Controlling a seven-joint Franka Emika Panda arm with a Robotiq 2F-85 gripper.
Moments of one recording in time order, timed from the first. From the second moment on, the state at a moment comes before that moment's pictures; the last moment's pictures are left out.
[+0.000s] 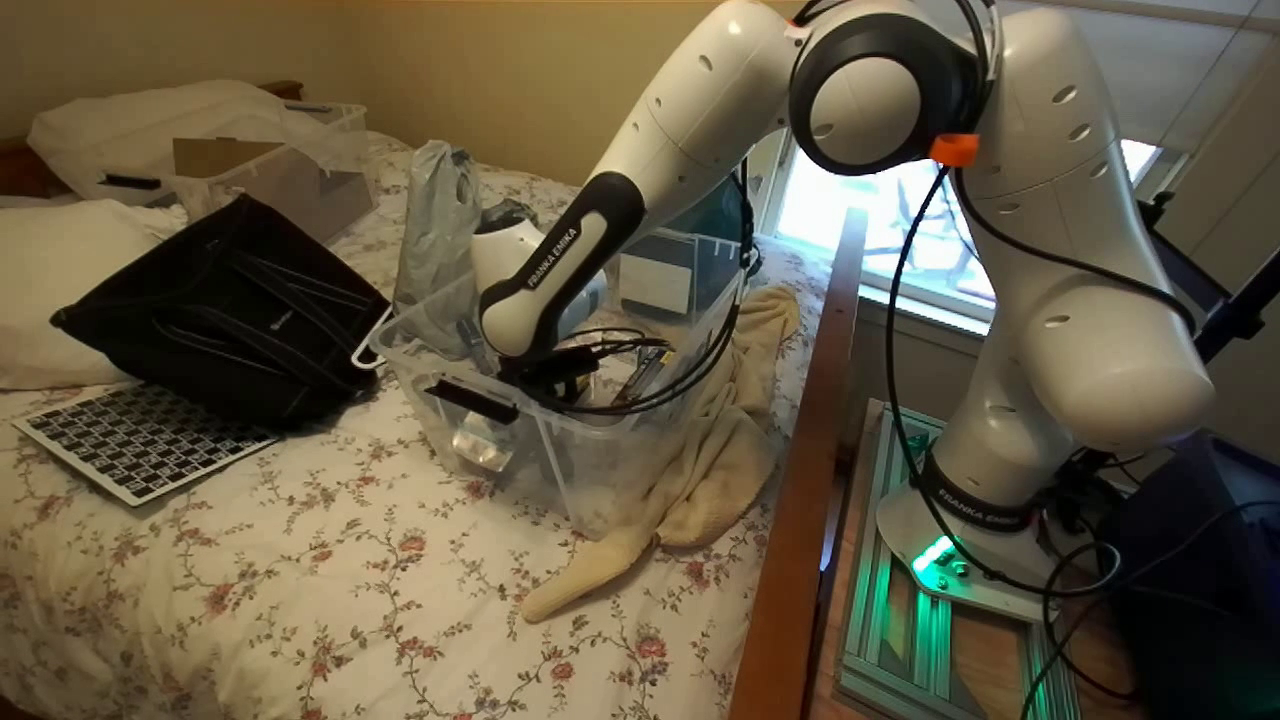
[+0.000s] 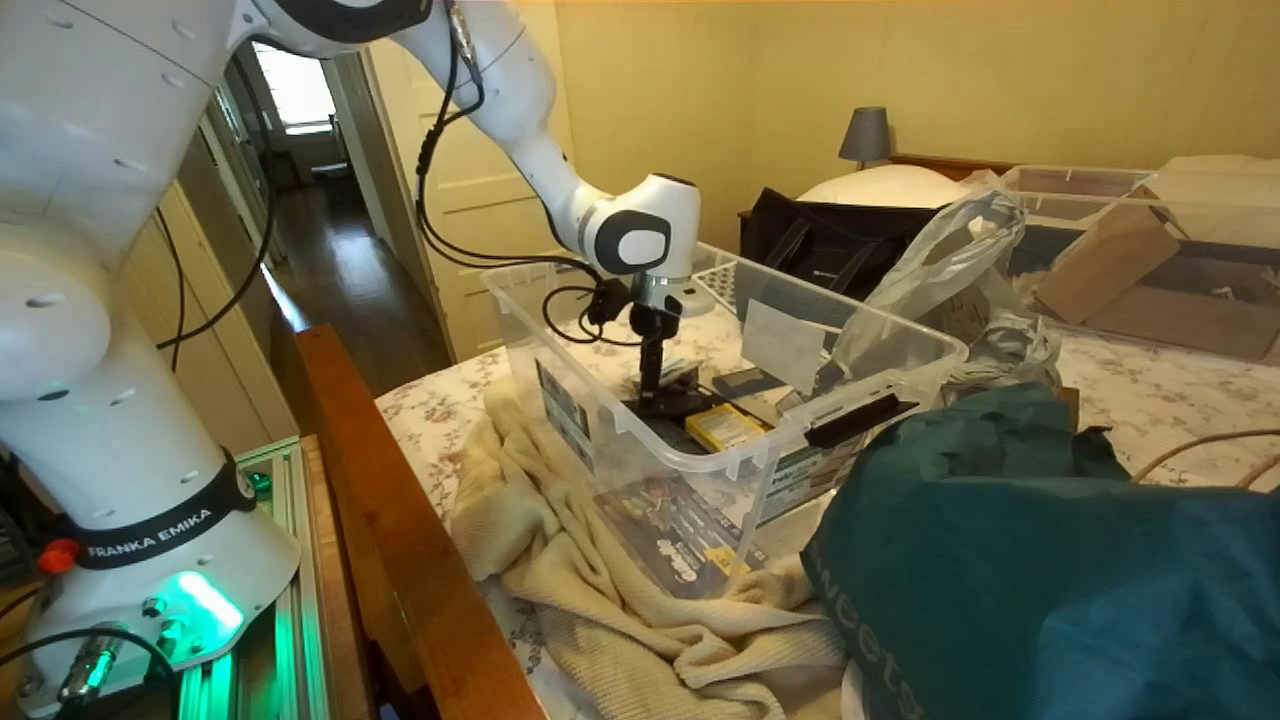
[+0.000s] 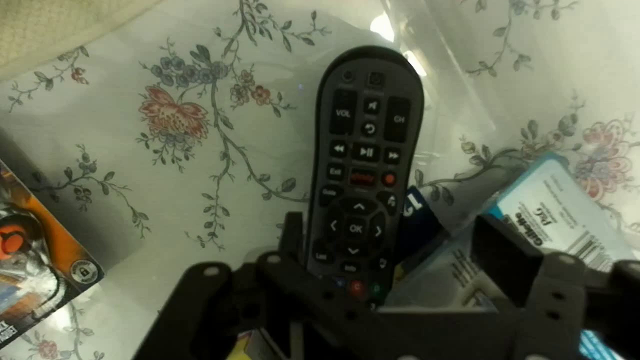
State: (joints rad) arm 0.20 0.71 -0.09 -1.87 0.16 2.41 0.59
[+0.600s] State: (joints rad) arm 0.20 0.70 -0.10 -1.88 0.16 2.41 0.65
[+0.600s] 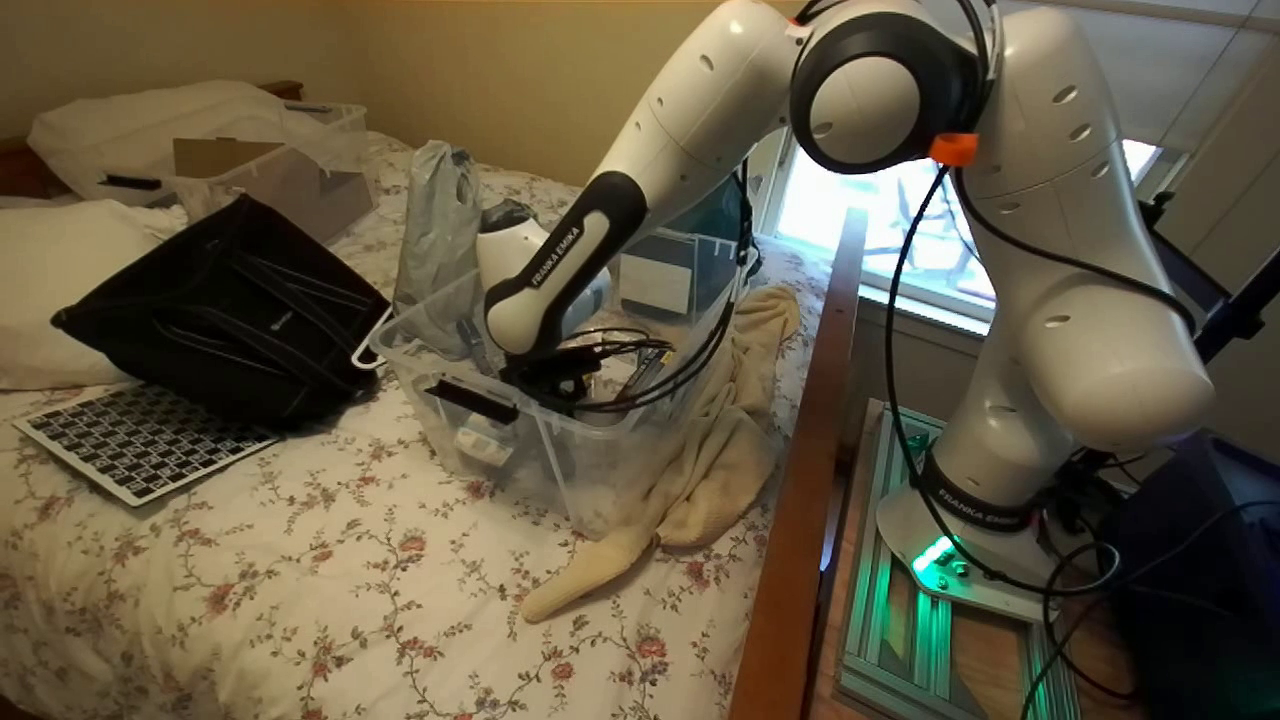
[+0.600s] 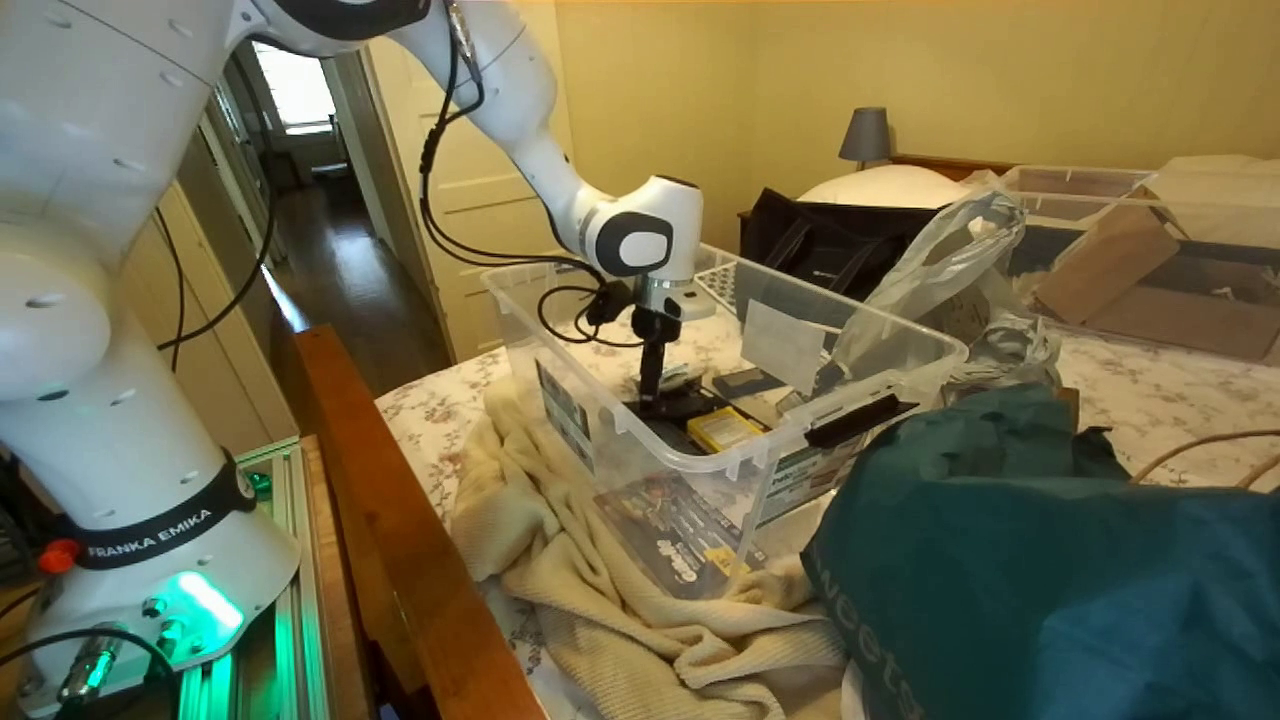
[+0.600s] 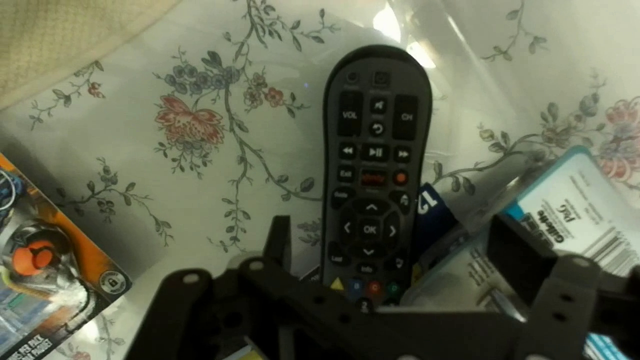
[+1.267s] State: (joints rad) arm 0.19 0.67 -0.12 -1.94 0.16 2.41 0.71
